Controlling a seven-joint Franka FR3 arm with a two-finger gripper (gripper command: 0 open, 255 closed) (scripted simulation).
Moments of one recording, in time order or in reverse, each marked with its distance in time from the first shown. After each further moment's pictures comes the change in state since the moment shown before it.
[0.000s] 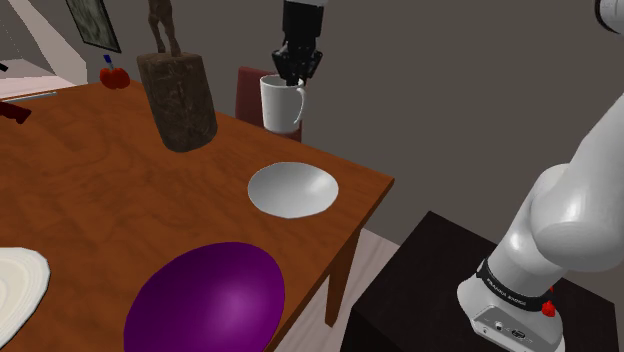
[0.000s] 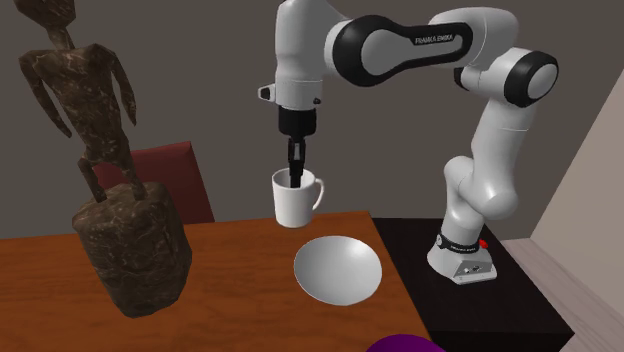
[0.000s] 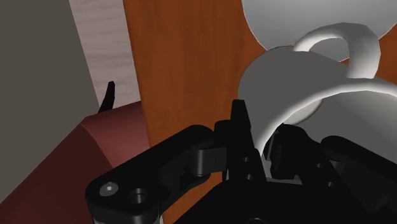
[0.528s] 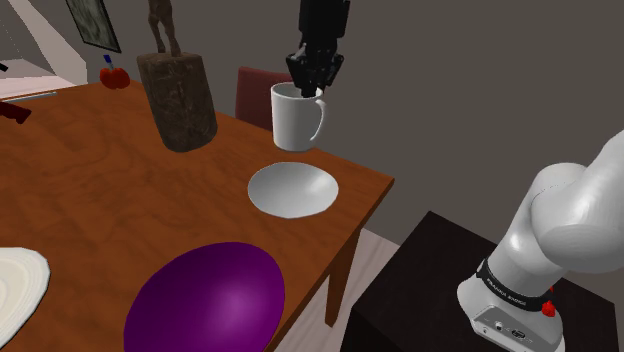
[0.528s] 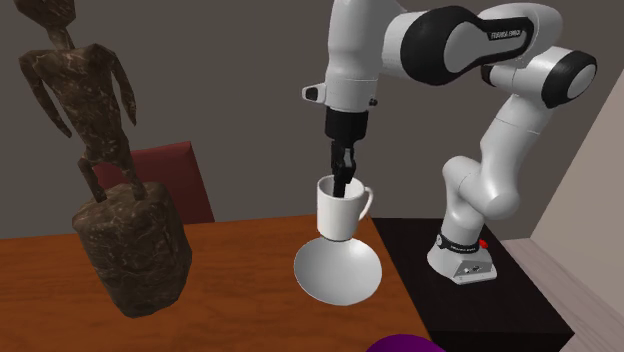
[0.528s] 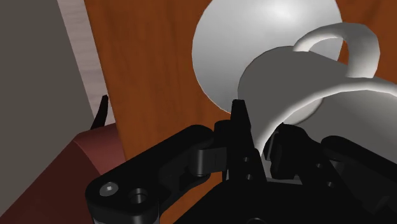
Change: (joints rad) arm 0.055 -0.217 0.056 -0.195 0.053 -0.009 0.100
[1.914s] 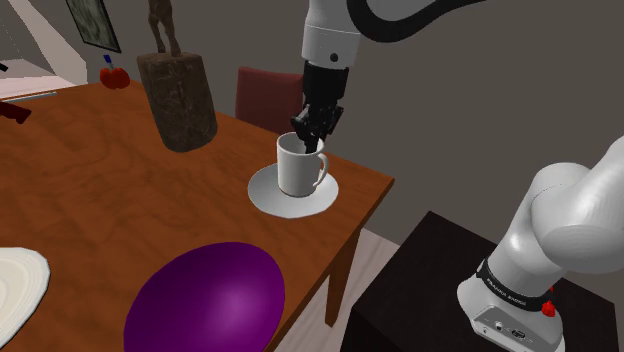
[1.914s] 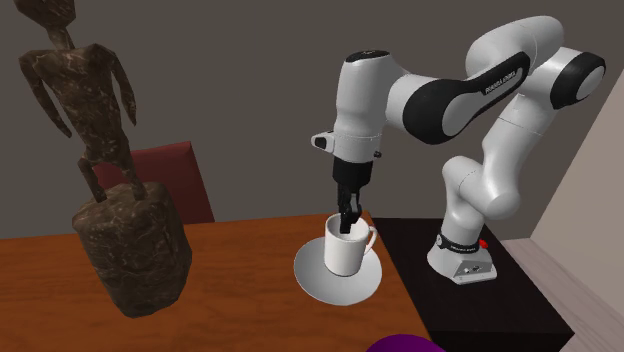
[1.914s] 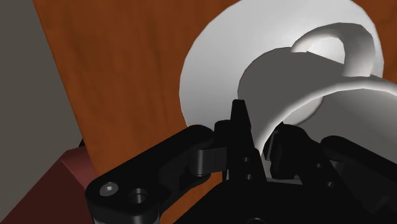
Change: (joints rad) arm 0.018 -0.054 0.022 -0.281 0.026 0.229 0.002
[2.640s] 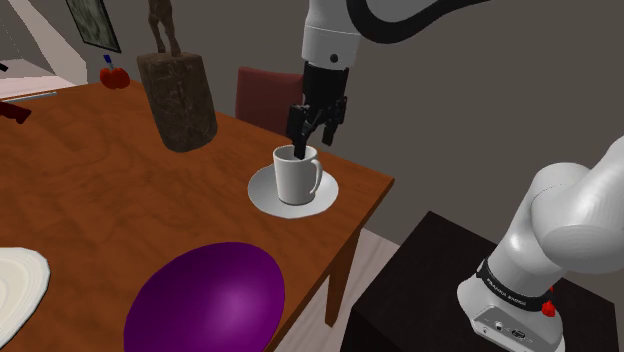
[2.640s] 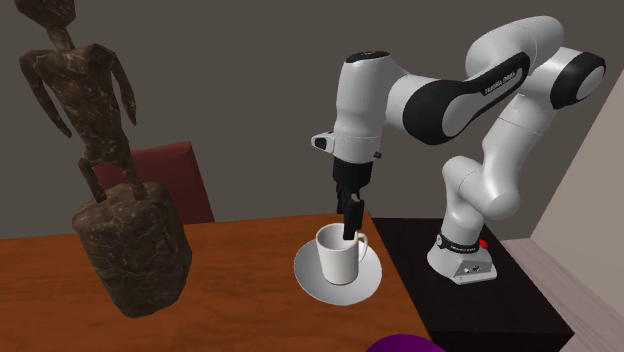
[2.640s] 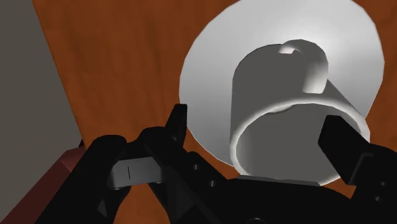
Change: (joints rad) arm 0.000 0.000 0.000 -0.003 0.000 0.003 0.000
